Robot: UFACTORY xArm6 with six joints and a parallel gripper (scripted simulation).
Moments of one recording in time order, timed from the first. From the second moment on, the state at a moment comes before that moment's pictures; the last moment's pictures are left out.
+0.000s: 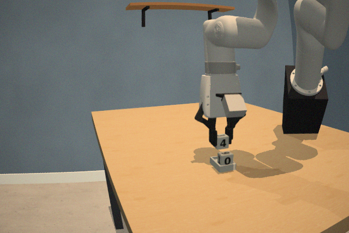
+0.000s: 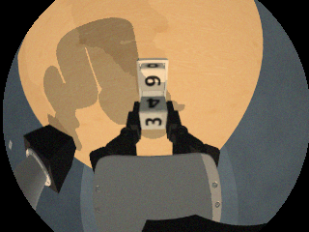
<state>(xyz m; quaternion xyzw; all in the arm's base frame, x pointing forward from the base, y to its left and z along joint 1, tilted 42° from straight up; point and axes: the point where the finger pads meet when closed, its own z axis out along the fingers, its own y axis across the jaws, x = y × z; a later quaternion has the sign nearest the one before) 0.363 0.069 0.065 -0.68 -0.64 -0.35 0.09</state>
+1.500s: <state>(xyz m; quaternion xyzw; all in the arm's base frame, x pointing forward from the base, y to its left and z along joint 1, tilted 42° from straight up) 0.372 0.083 0.047 -0.68 -0.64 -0.35 0.09</state>
